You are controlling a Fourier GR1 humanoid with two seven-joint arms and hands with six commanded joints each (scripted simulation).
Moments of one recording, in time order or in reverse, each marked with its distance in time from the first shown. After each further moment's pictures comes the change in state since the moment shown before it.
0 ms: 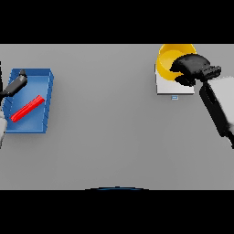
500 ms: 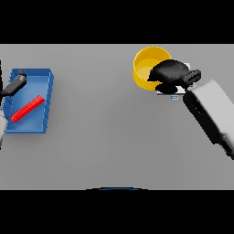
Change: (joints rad) left arm -0.010 0.000 -0.001 0.017 0.000 0.001 0.000; right arm 0.045 0.027 0.082 -0.308 -0.041 0.177 0.067
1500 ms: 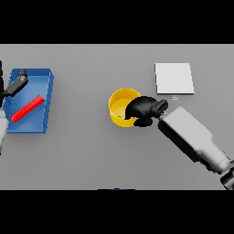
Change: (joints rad) left arm -0.007 -0.010 0.000 0.027 0.003 0.007 -0.011; right arm 0.111 0.147 0.213 0.005 0.029 0.020 -0.068
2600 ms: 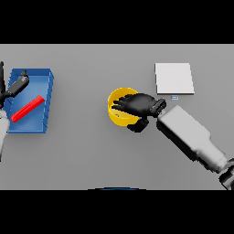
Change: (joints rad) left arm 0.010 -0.013 0.006 -0.014 0.015 0.006 -0.001; right arm -0.016 0.012 0.005 0.007 0.064 -0.080 -0.005
